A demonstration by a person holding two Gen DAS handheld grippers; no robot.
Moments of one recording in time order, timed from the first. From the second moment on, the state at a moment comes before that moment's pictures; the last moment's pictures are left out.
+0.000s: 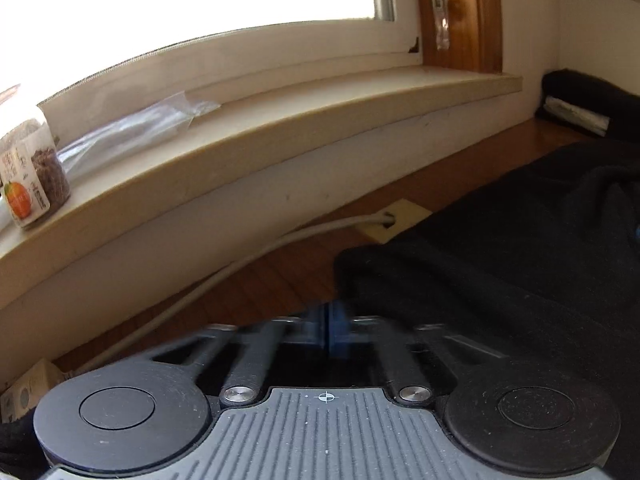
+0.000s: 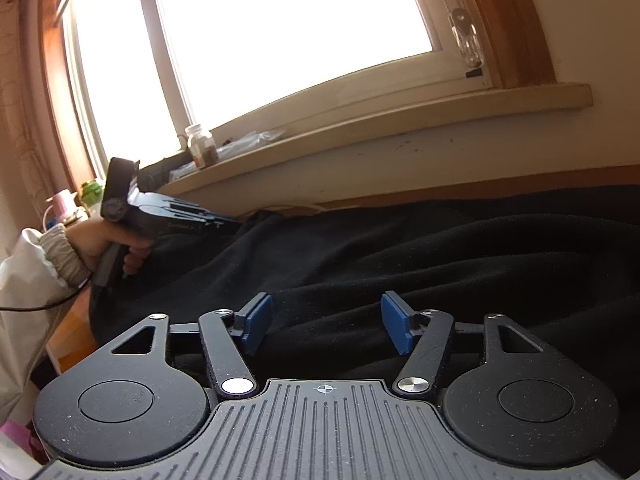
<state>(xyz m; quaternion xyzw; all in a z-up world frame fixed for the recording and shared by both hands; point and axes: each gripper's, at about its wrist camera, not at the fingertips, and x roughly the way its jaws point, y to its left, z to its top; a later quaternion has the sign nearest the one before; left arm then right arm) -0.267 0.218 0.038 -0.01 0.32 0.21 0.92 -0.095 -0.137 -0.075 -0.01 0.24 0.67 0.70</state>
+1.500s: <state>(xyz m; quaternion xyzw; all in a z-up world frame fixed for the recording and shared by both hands) -0.139 0.109 0.007 -0.03 0.33 0.08 0.94 0.012 -0.303 -0.093 0.02 0.22 0.41 0.88</state>
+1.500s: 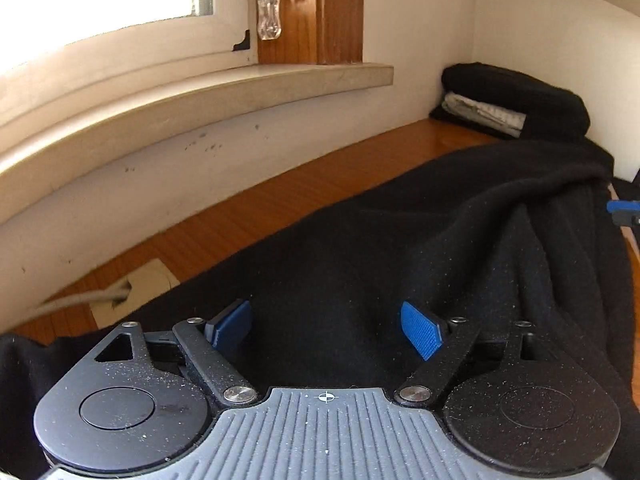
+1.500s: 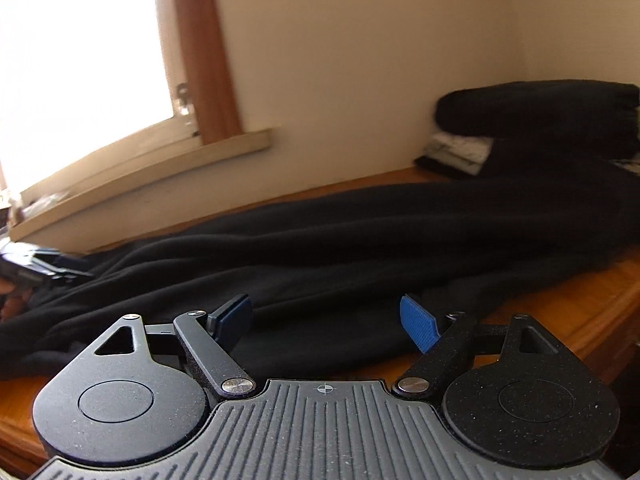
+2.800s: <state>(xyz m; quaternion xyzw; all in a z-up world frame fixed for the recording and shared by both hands) -0.153 0.106 0.011 -0.05 0.33 0.07 0.94 0.148 -0.406 -0.083 0.13 0.21 0.23 0.94</state>
